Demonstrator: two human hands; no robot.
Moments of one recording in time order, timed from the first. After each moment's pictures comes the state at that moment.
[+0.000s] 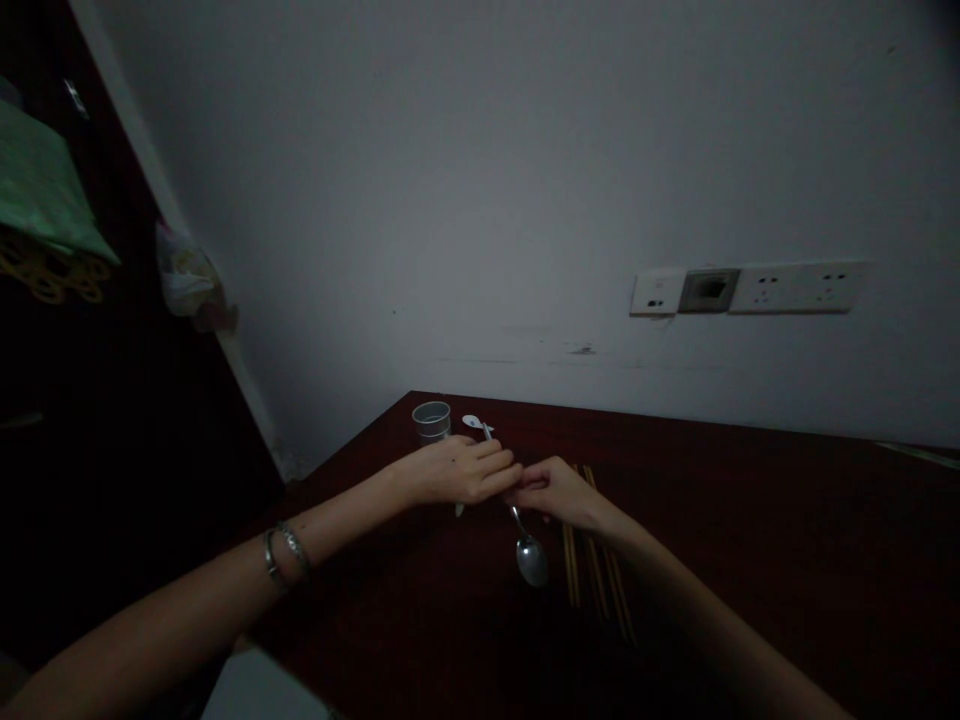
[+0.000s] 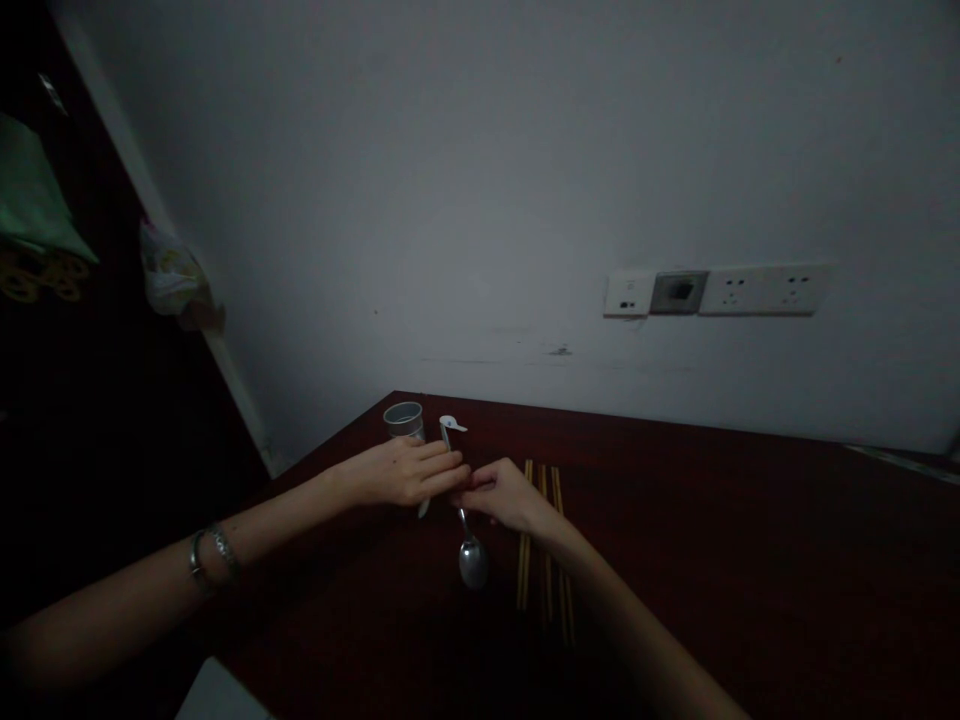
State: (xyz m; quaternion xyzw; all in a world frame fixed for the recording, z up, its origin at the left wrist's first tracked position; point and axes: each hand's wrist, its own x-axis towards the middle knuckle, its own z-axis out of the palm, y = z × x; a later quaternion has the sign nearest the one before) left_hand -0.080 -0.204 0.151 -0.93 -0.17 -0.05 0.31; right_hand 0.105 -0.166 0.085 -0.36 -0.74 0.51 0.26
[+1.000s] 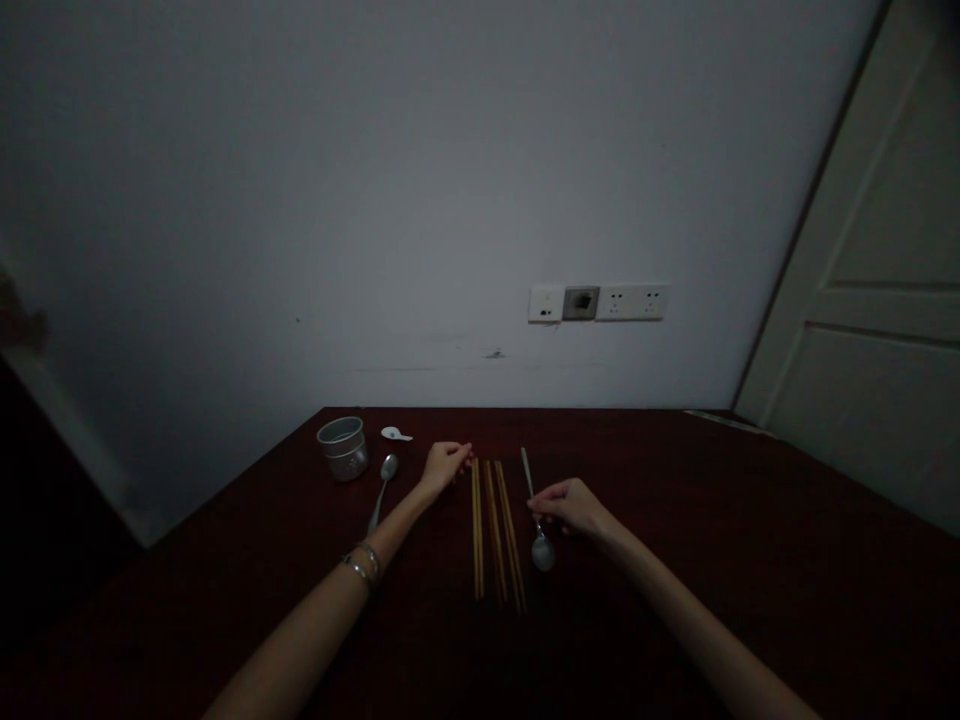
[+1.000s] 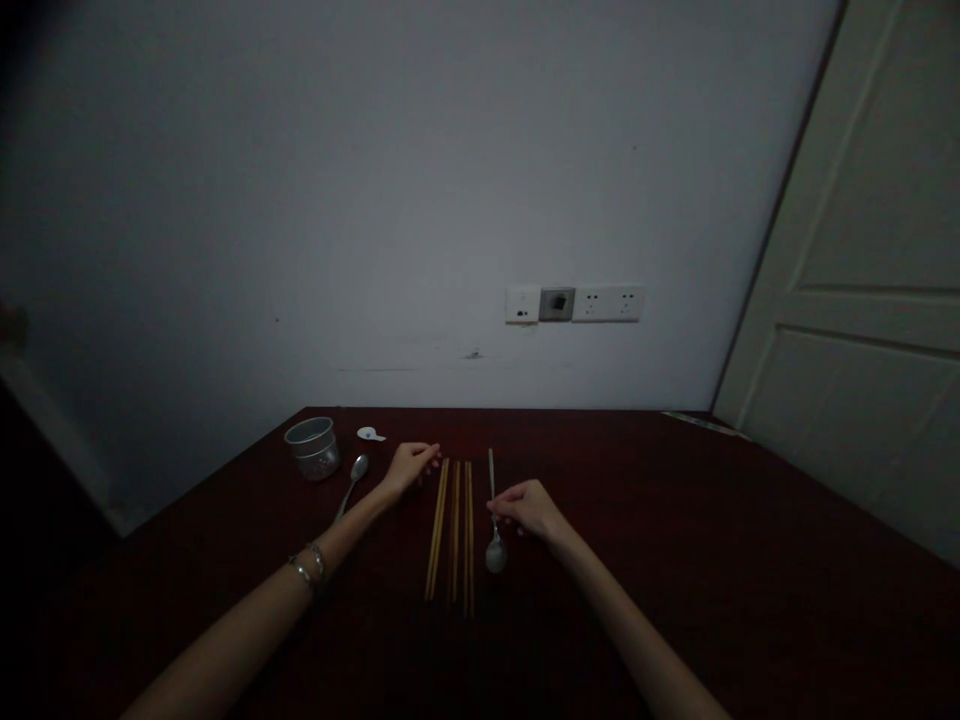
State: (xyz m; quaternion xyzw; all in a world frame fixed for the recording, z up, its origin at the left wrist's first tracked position) left_hand 0.019 -0.070 0.023 -0.61 -0.53 -0.44 -0.38; right_hand 0.244 -0.153 0.026 -0.57 -0.58 0.48 0.33
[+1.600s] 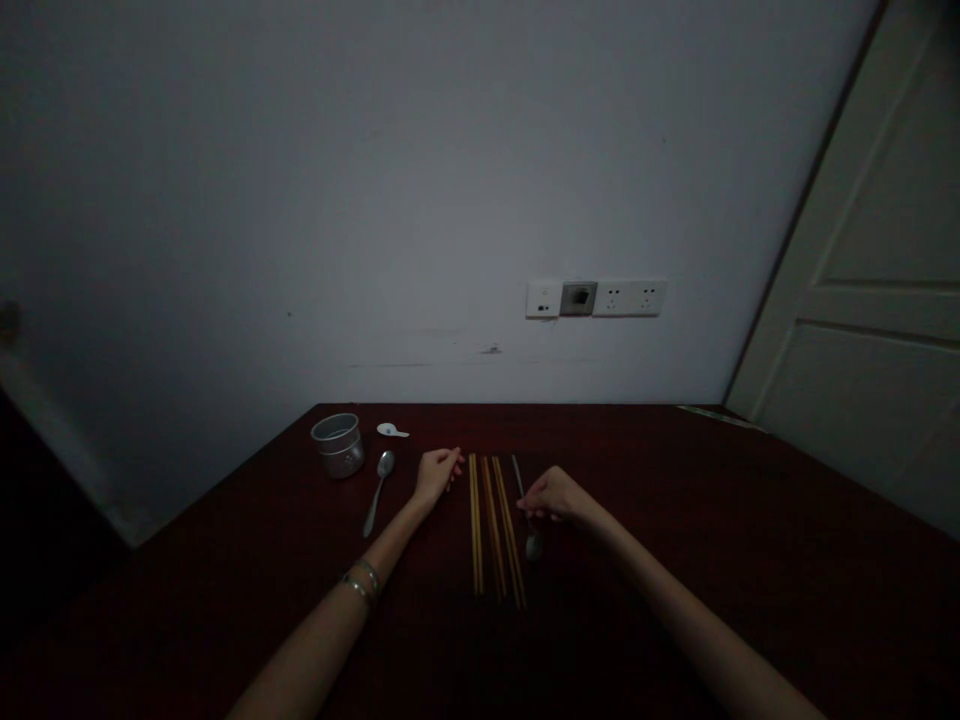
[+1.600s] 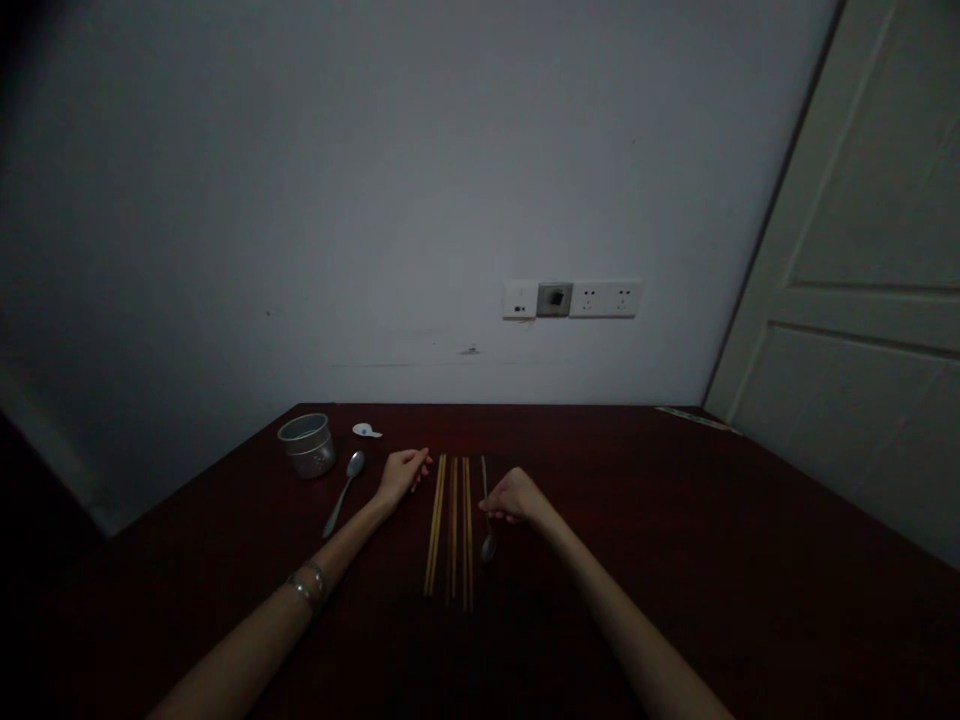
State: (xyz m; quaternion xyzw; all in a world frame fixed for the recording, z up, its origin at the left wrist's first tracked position) left_hand 0.011 -0.071 -0.006 -0.58 -0.52 -0.49 -0.39; right_hand 0.226 -0.144 0.046 -0.63 -0.59 0.45 0.22
